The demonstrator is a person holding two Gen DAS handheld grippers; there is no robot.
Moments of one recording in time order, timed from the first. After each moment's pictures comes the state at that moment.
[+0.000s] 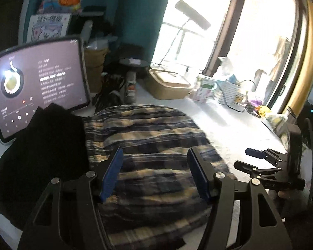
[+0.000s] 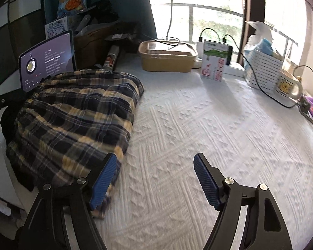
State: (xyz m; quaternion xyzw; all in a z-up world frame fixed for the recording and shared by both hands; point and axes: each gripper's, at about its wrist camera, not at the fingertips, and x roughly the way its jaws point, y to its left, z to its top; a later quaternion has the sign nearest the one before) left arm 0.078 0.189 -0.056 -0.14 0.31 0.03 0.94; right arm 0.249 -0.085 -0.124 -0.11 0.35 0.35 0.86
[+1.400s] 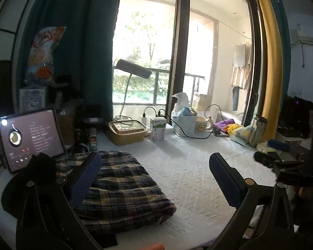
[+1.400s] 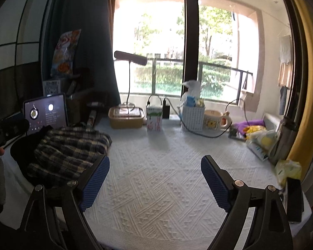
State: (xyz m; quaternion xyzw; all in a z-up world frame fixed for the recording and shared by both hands) left arm 0.014 0.045 0.021 -0.04 0.16 0.03 0.99; right arm 0.136 -0.237 -0.007 -0.05 0.18 0.26 0.95
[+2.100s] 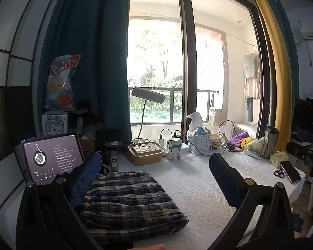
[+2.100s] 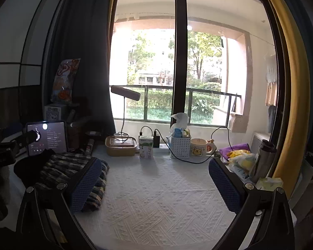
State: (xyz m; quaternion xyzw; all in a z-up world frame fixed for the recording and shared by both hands) left arm -0.016 0.036 0.050 -0.01 0.09 0.09 0.99; right arm 0.086 -0.265 0.039 -0.04 0.10 0.23 0.97
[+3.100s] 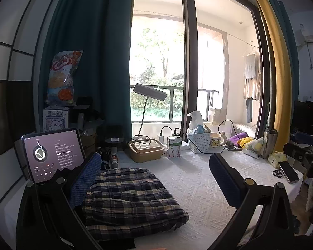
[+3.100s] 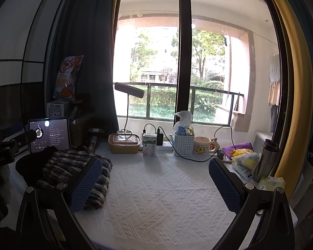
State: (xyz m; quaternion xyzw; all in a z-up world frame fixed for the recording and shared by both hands) left arm -0.024 0.039 0.048 -0.02 0.10 0.09 0.99; right arm 0.086 -0.258 0.036 -0.04 0.10 0.24 0.96
